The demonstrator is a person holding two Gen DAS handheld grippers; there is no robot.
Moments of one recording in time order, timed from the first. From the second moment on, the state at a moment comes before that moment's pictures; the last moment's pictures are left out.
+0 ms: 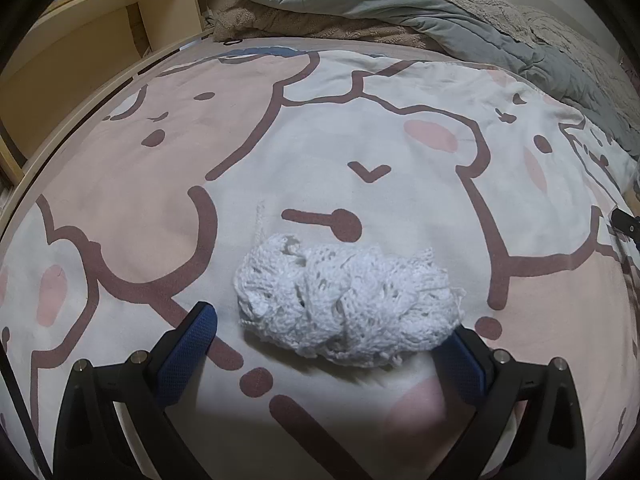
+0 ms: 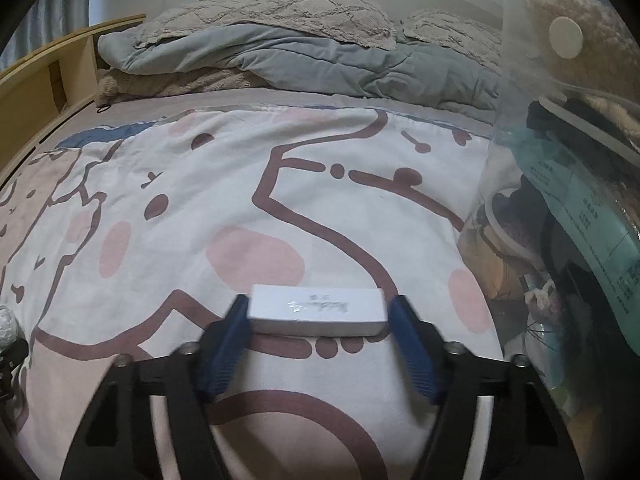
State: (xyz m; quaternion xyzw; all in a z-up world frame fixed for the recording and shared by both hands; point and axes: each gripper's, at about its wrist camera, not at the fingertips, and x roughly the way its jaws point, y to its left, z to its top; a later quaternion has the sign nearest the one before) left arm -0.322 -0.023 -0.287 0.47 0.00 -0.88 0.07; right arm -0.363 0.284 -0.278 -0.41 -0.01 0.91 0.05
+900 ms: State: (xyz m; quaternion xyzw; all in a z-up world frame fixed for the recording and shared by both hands) left arm -0.313 -0.026 -0.277 0.44 0.04 -0.89 0.04; right arm -0.218 0.203 -0.263 -0.46 -0.03 0.88 -0.04
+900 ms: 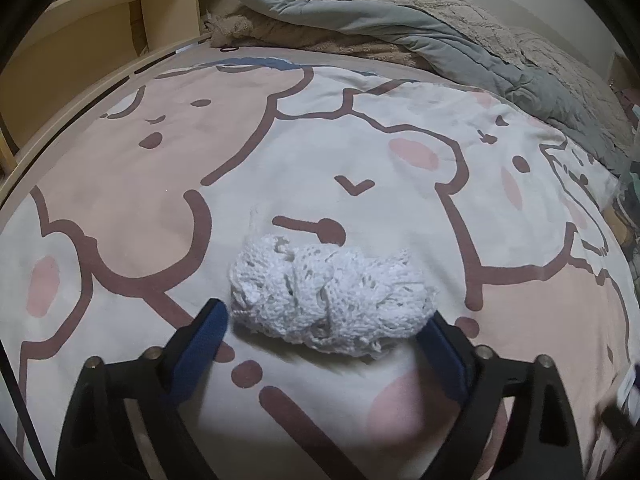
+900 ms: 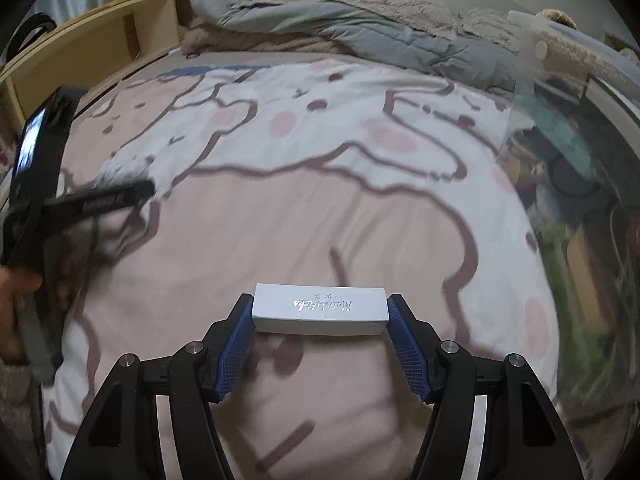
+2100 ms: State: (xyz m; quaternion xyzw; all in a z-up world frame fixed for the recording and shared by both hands) left arm -0.187 0.033 -0.260 0.51 0.06 -0.85 -0.09; right arm -0.202 0.207 -0.273 -0.47 0.03 0.88 -0.07
